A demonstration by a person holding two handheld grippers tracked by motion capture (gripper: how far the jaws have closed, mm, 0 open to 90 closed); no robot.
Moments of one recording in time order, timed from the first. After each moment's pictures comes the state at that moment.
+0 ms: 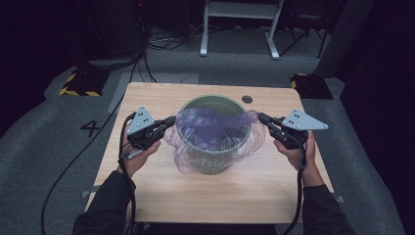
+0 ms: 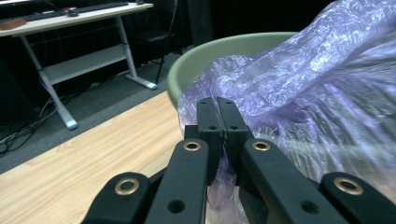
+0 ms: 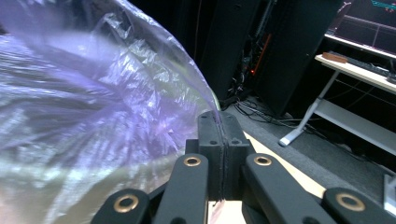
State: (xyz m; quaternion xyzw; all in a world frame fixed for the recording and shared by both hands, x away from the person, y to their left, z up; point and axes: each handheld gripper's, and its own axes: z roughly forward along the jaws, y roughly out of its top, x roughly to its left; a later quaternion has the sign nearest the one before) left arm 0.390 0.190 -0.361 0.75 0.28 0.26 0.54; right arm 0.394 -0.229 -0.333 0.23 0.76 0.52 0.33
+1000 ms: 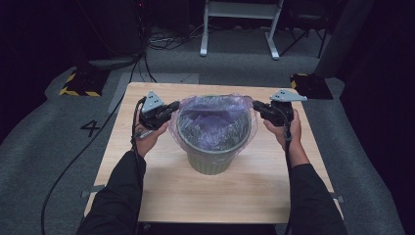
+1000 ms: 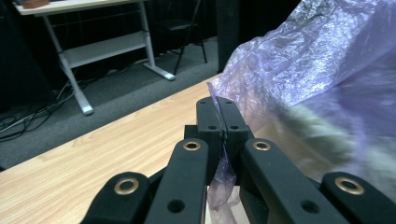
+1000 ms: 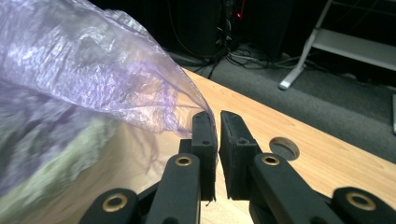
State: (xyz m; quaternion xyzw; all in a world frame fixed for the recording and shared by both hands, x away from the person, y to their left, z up) left arm 0.463 0.181 -0.383 0.74 0.33 0.26 0.53; right arm 0.480 -0.221 -0.357 0.36 0.76 0.47 0.26
